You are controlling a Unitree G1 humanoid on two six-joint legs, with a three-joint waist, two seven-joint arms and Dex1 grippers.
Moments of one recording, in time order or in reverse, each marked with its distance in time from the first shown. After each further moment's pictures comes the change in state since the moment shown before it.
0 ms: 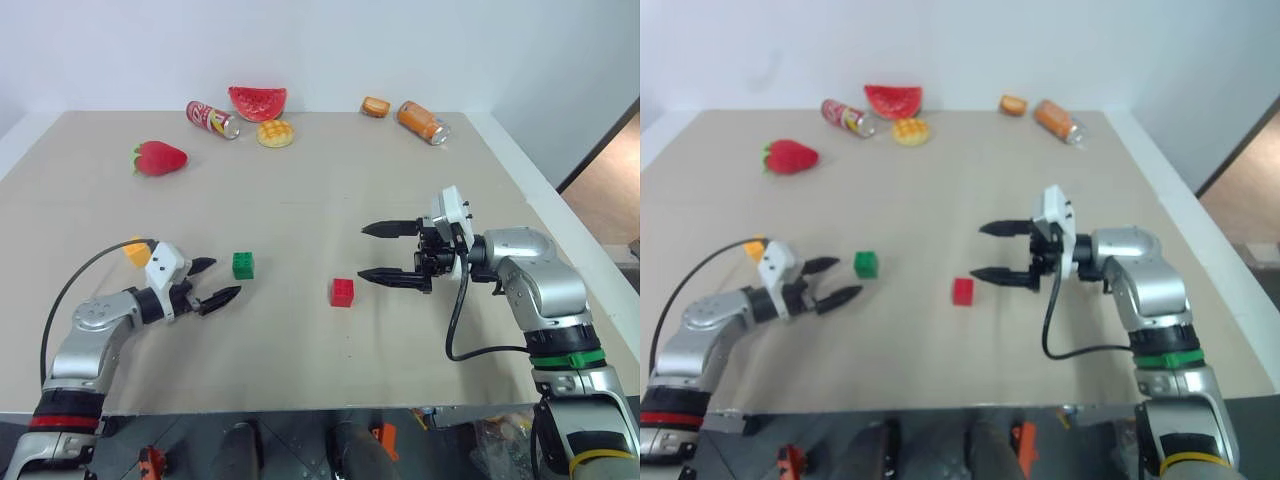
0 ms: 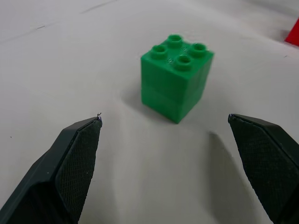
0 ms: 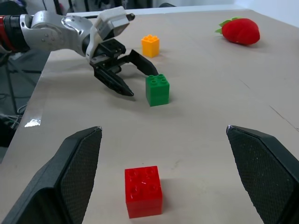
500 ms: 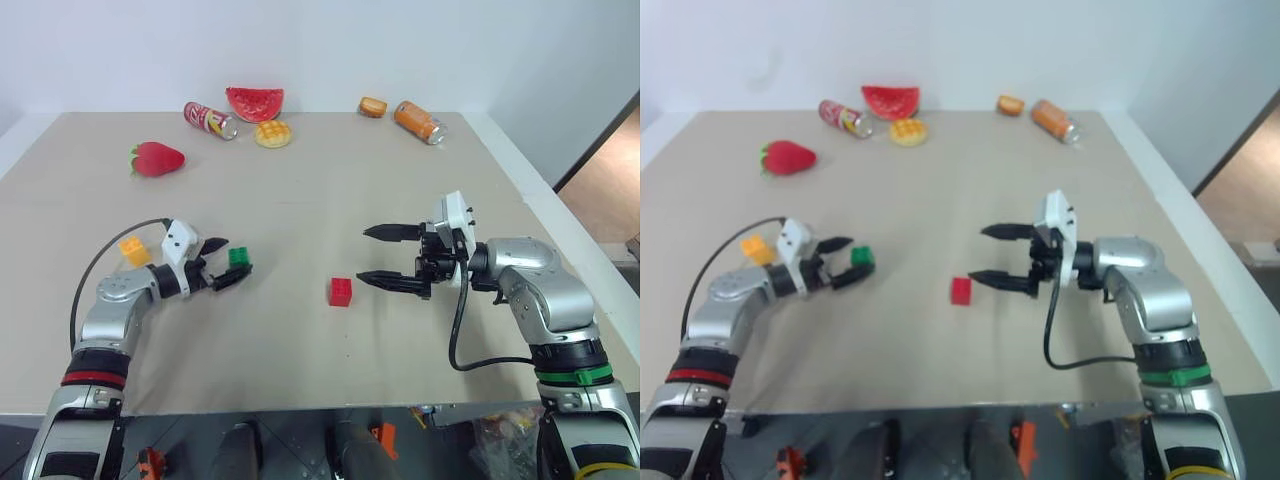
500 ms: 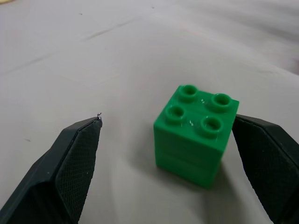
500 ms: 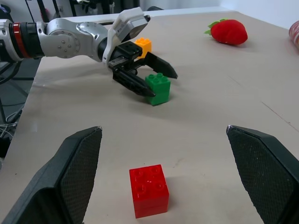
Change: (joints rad) left arm -0.213 -0.049 -0.027 0.267 0.029 -0.080 -0.049; right arm 0.055 -0.008 -0.017 -0.077 0.023 0.034 -0.081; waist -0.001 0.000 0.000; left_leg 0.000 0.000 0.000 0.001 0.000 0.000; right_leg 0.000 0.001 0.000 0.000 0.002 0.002
